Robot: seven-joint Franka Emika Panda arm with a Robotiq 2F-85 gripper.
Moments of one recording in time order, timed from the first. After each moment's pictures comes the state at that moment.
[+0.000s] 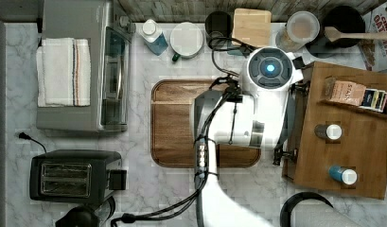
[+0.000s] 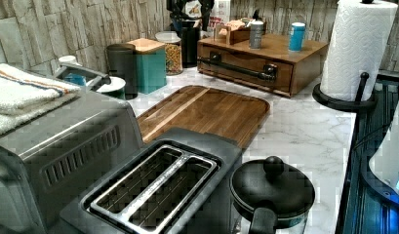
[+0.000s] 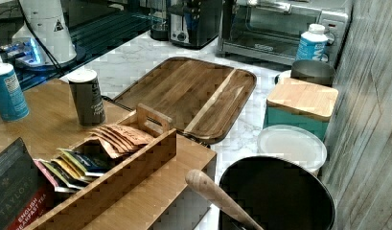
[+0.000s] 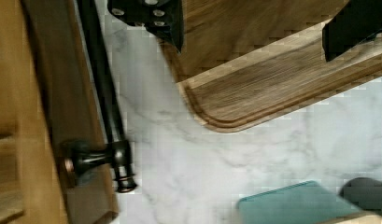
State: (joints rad) arm -0.07 0.18 -0.10 -1.91 -0.11 0.56 -0.49
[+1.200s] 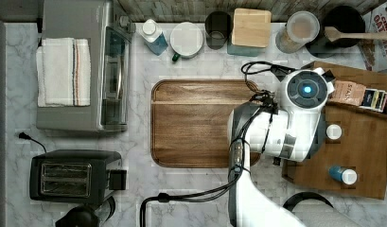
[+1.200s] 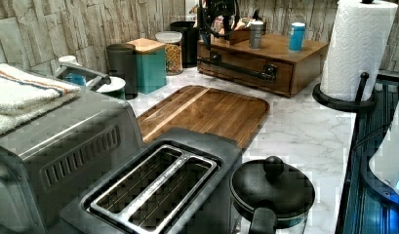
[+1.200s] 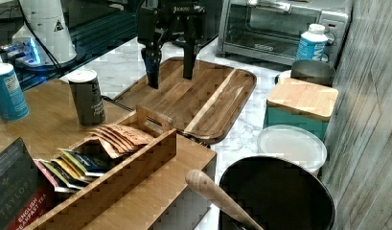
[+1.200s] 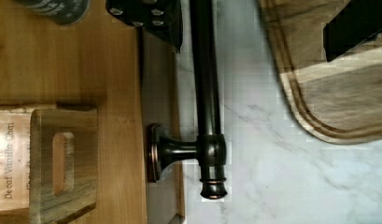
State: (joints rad) arm -0.16 0.22 -0.17 -2.01 -0.20 0.71 -0.73
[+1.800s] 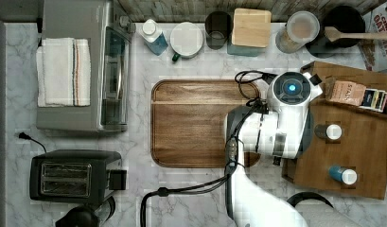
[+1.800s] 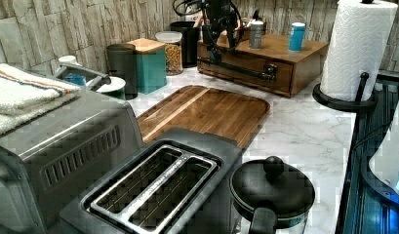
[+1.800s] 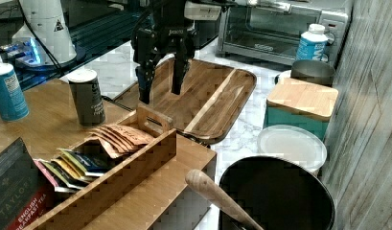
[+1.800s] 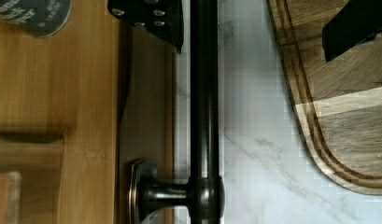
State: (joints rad) arm -0.15 0.27 -0.17 -2.05 -0.24 0.72 -0.71
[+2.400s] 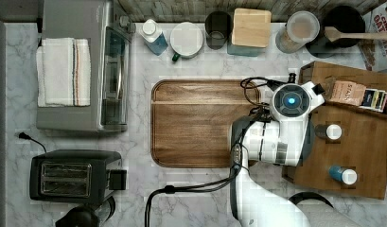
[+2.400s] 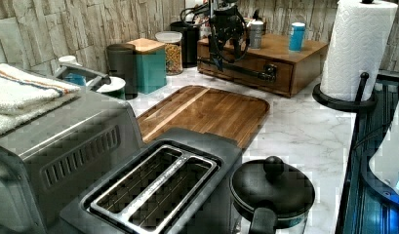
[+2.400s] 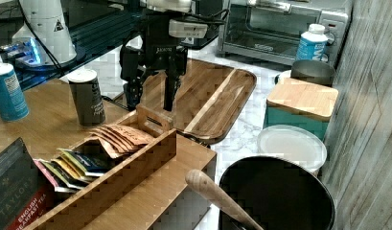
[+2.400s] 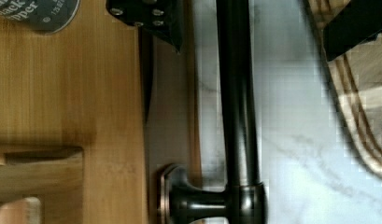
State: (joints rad) arm -0.14 0.29 -0.22 -2.12 -0.29 0.87 -0.64
